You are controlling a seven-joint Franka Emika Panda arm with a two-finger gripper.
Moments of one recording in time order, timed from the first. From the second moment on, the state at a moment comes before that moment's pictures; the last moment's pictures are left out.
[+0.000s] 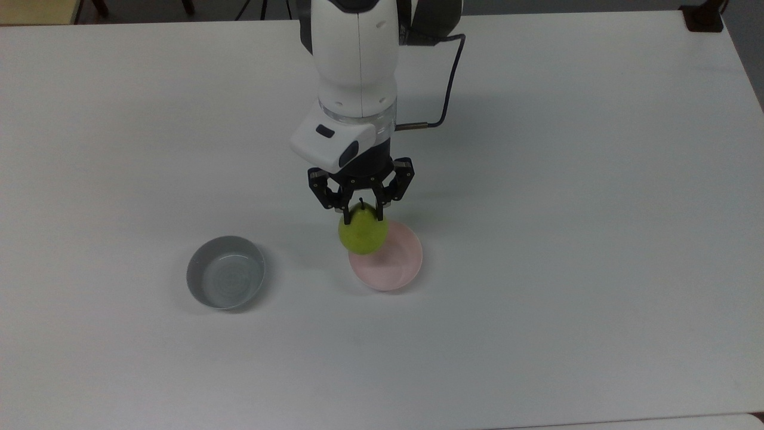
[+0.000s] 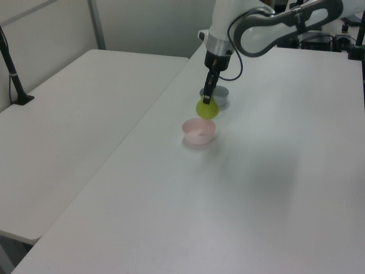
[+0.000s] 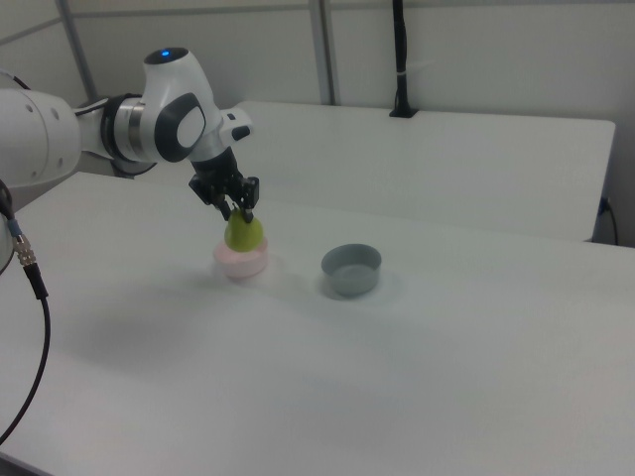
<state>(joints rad) 0.08 0.43 0.06 -1.53 -0.06 2.20 -0.01</state>
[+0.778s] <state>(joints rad) 0.13 0.50 0.06 -1.53 -0.06 2.32 0.03</state>
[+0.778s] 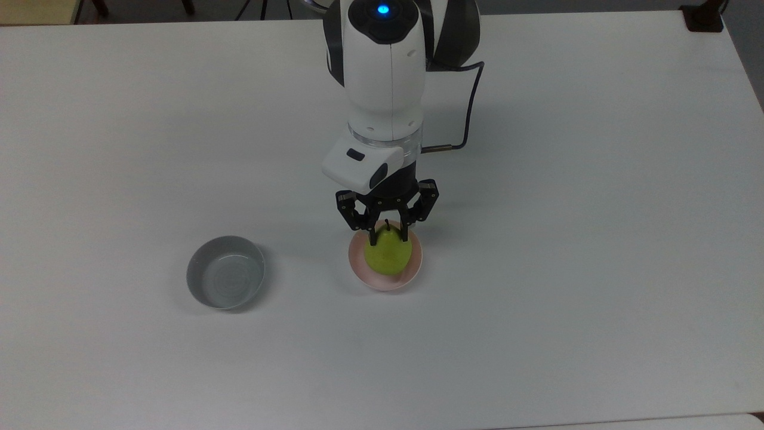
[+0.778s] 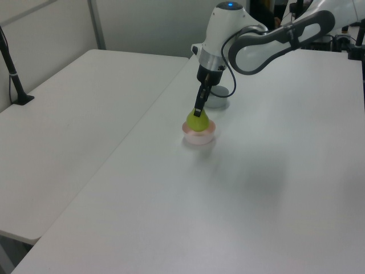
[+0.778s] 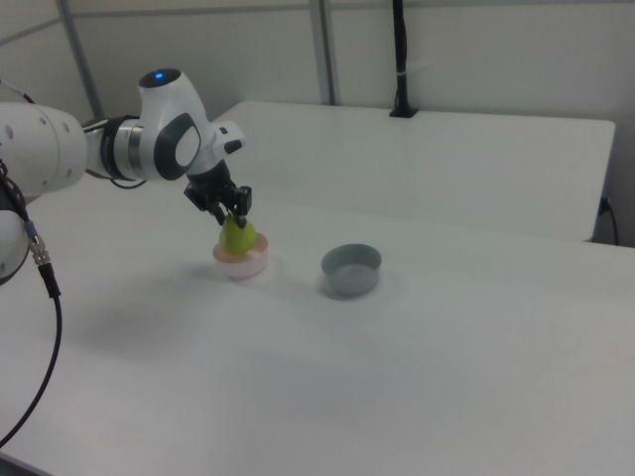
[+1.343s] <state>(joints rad) 0.13 0.53 0.06 -1.52 -0.07 2.34 0.05</state>
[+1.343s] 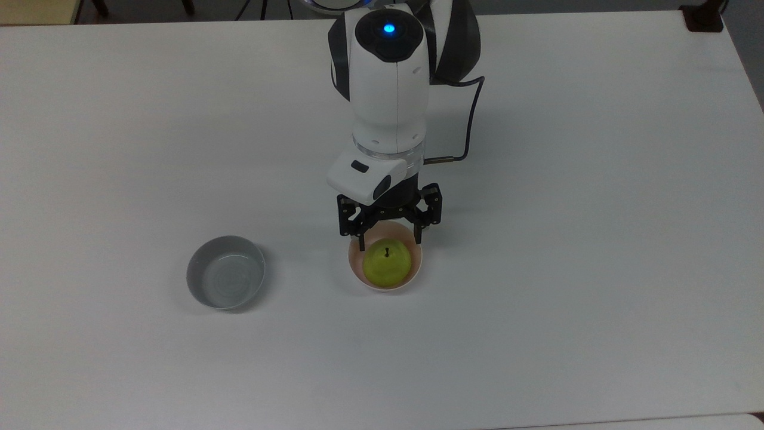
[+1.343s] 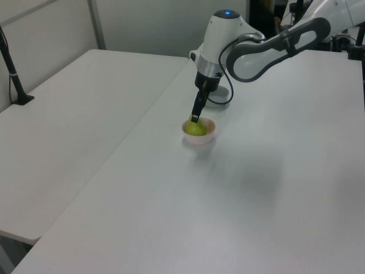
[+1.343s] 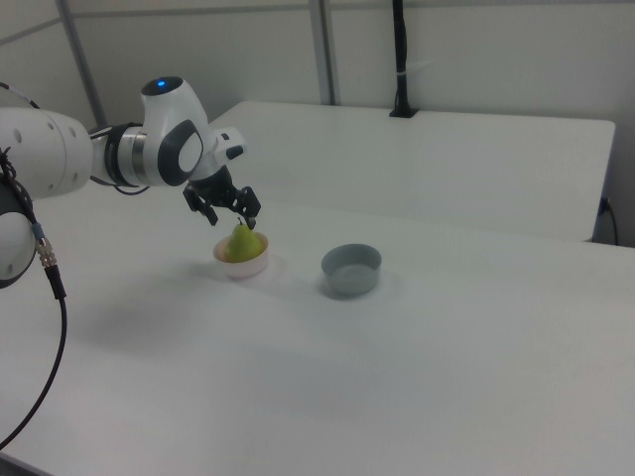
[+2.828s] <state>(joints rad) 0.01 0.04 0.05 -1.57 -0.08 1.63 0.01</state>
